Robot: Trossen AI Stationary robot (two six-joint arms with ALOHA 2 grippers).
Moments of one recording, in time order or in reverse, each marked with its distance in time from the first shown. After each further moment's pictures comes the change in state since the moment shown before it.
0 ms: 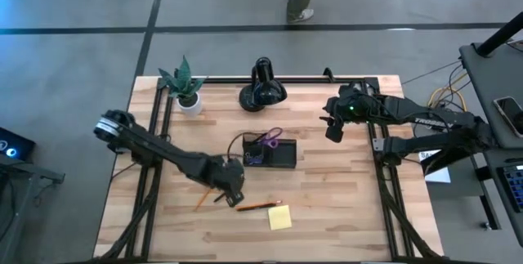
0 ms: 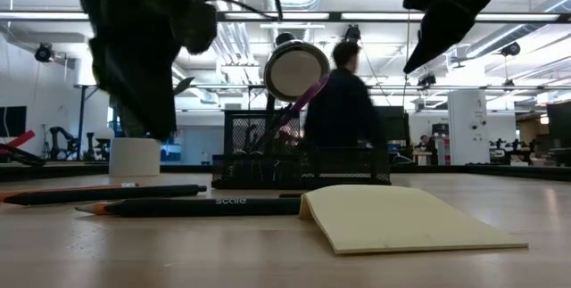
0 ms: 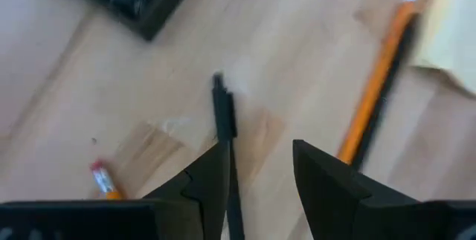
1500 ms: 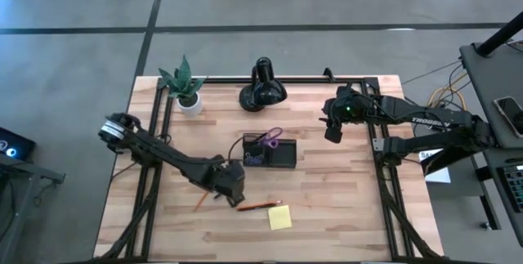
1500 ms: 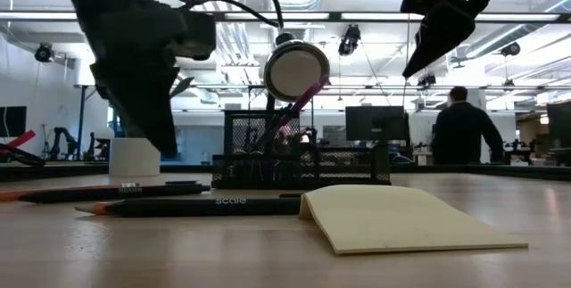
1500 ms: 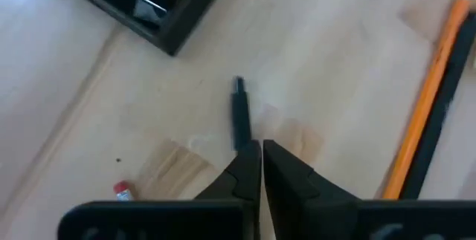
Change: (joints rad) left arm -0.022 0.056 -0.020 0.024 -0.115 0.050; right arm 0.000 0.026 0.000 -0.001 0.000 -0.028
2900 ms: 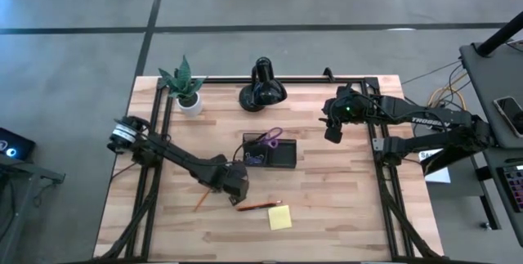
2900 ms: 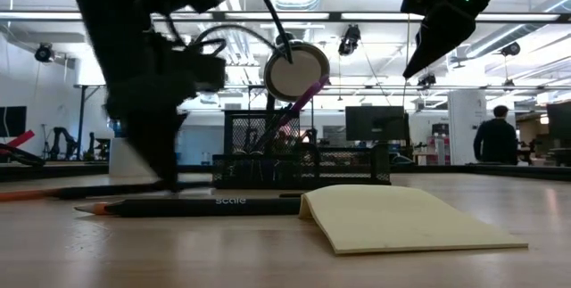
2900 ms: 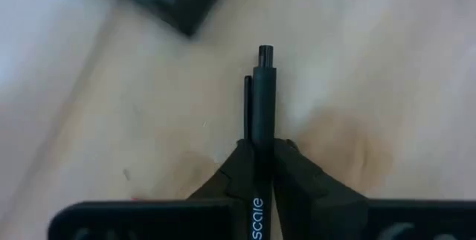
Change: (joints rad) left arm 0.047 0.102 0.009 0.004 -0.009 0.037; right arm 0.000 0.001 0.000 -0.004 0.000 0.002
